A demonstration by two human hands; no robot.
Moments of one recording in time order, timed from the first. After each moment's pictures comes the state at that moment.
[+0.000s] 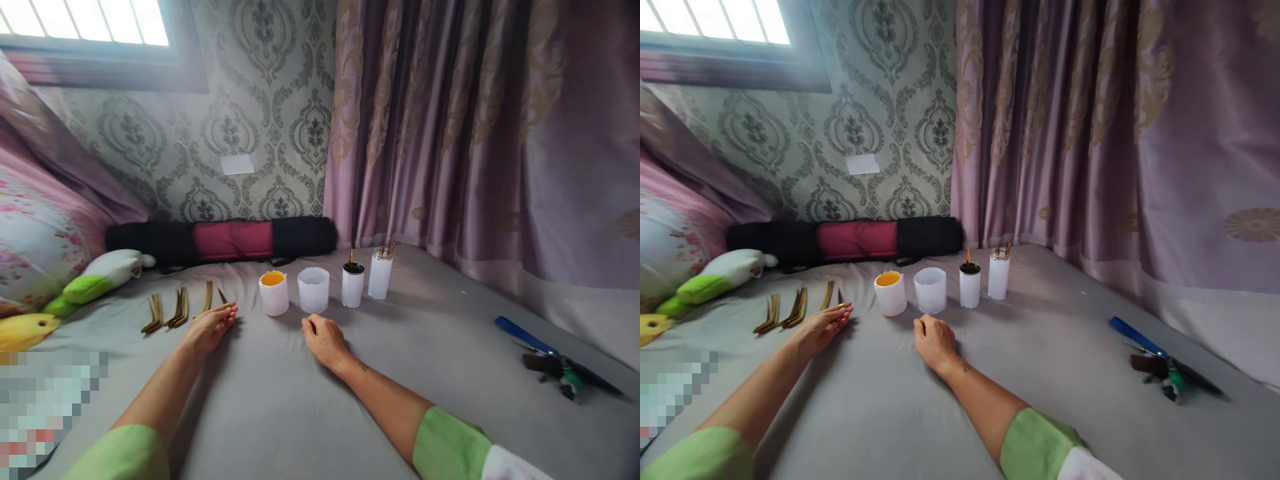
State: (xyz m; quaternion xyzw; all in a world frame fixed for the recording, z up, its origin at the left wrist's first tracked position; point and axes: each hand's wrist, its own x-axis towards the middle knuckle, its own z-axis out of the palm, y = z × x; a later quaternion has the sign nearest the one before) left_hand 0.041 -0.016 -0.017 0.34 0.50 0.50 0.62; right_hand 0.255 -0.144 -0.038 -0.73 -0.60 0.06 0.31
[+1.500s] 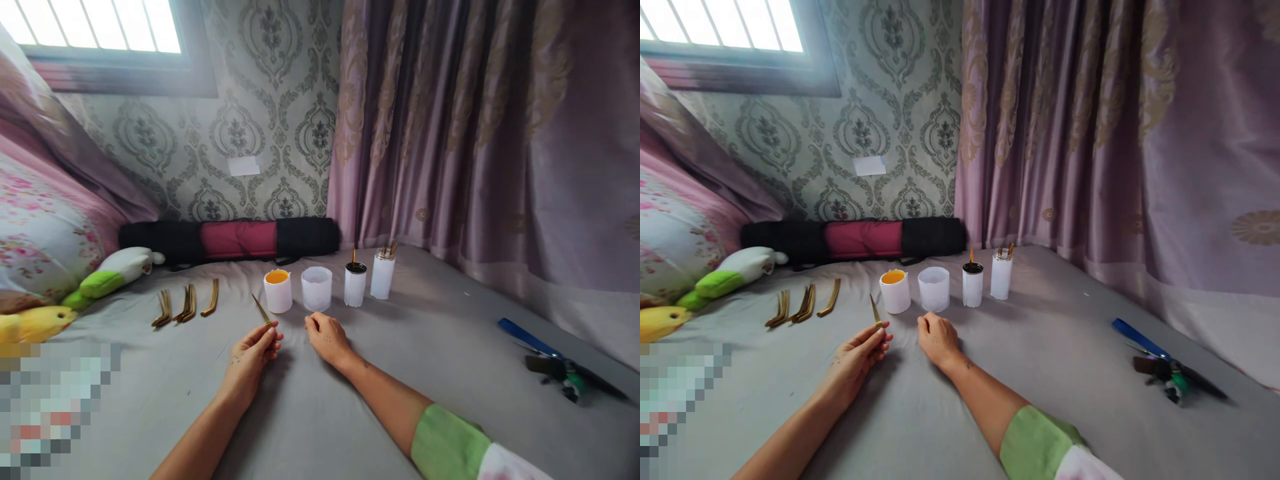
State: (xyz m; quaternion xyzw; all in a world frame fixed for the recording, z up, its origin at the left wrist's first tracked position) left_hand 0.095 -0.128 -0.030 0.41 0.41 0.48 0.66; right_hand 0.258 -0.143 -0.044 -0.71 -0.62 0.06 0.33
